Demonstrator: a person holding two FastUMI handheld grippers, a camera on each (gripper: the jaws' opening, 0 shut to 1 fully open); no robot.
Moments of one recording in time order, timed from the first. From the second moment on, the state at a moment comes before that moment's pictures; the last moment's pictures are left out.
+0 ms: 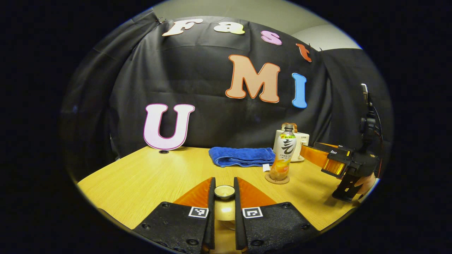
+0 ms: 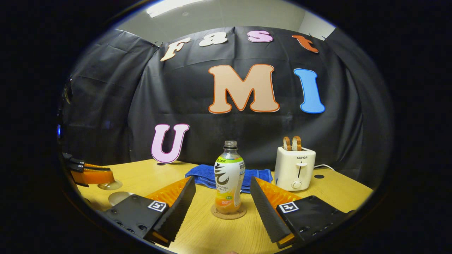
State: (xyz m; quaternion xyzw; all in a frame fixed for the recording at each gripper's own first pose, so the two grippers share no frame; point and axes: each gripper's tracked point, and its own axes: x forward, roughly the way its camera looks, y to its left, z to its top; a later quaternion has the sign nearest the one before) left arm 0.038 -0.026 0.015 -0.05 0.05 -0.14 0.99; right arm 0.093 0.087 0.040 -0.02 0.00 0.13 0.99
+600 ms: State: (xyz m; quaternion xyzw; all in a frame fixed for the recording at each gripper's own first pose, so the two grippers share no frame) left arm 0.045 -0.059 -0.010 -0.03 0.07 -0.17 0.98; right arm 0.068 0.083 0.033 -0.01 0.00 0.14 0.99
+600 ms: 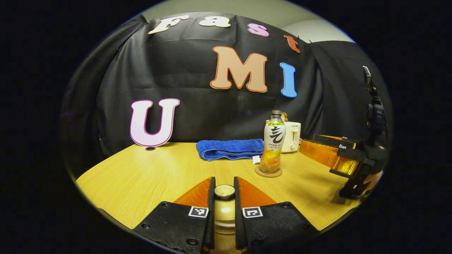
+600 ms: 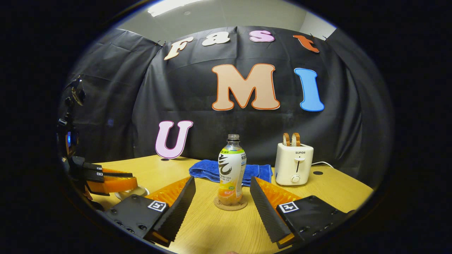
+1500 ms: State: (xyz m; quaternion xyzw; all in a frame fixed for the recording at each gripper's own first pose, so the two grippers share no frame) left arm 0.039 -0.058 -0.007 -0.01 0.05 -0.15 0.99; right arm 0.049 0.079 0.032 0.01 0.00 0.14 0.99
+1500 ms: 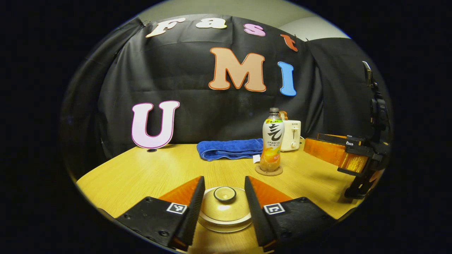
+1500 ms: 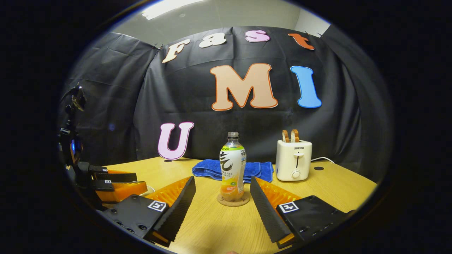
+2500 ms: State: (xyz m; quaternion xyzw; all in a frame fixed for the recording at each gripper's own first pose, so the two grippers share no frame) left arm 0.000 -0.020 0.011 -0.02 0.01 -0.04 1.00; right arm -0.013 0.064 0.017 0.01 0.01 0.07 1.00
